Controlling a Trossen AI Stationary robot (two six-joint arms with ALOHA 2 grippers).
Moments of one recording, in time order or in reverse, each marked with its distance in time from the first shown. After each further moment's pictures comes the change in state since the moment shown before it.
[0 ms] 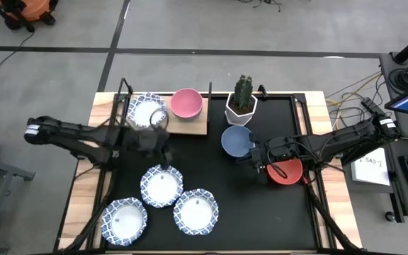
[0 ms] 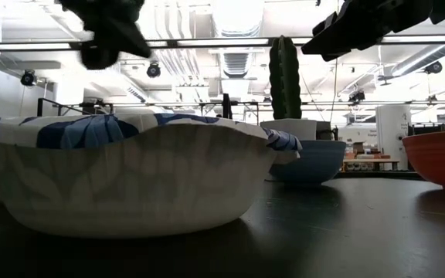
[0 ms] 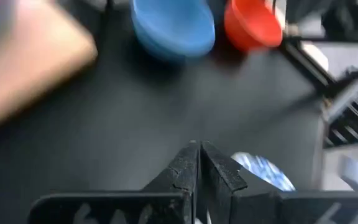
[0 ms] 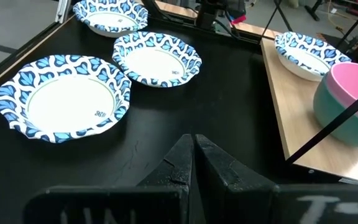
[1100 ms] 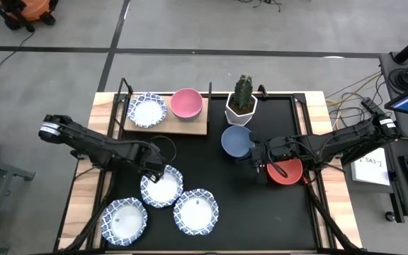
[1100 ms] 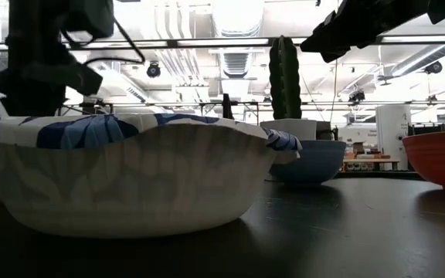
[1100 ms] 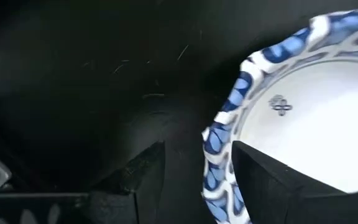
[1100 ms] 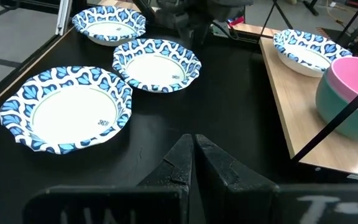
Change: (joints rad) left arm -0.099 0.262 -0.056 -0.570 0.060 -0.307; right arm 0.000 0.000 0.000 0.016 0.000 0.058
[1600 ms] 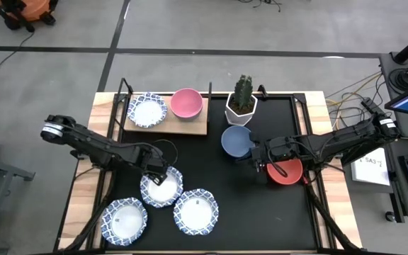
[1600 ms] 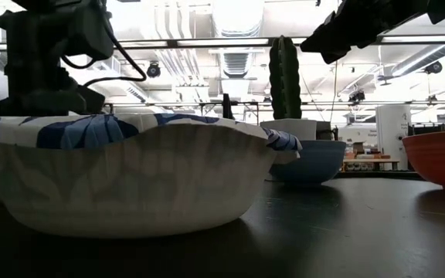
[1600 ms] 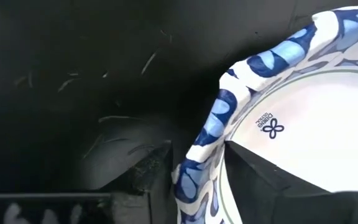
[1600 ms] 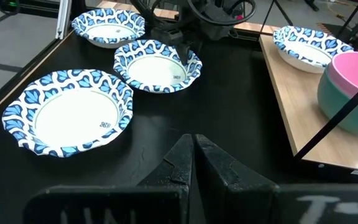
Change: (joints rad) left arm 0.002 0.031 -0.126 0.245 0.004 0.003; right arm 0.000 0.000 0.000 0.000 0.000 0.030
